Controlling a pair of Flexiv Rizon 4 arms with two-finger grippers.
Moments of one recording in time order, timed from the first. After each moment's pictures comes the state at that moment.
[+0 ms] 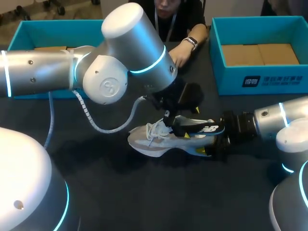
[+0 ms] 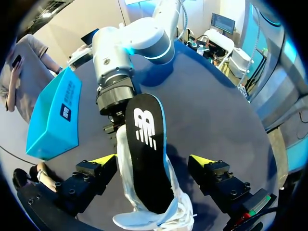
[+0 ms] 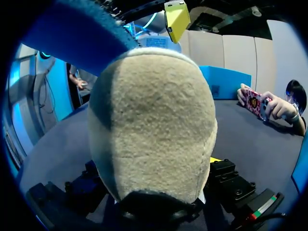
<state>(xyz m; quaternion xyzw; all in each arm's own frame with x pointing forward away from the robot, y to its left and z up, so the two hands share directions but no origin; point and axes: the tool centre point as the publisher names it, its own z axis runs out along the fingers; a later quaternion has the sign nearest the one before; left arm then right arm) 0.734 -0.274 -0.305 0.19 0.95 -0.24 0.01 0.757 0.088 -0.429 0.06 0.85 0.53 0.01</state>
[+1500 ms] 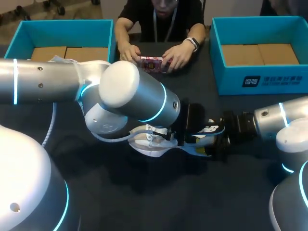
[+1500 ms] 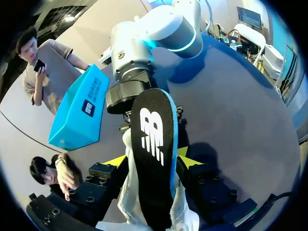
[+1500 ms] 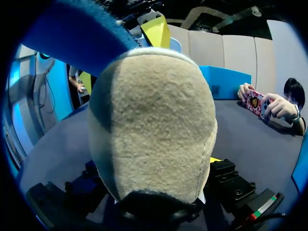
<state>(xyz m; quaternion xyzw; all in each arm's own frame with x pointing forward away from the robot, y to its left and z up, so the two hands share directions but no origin) 0.737 -0.296 -0.336 0.12 0.94 -0.27 0.17 0.757 0.088 -0.429 0.06 0.85 0.53 0.01</state>
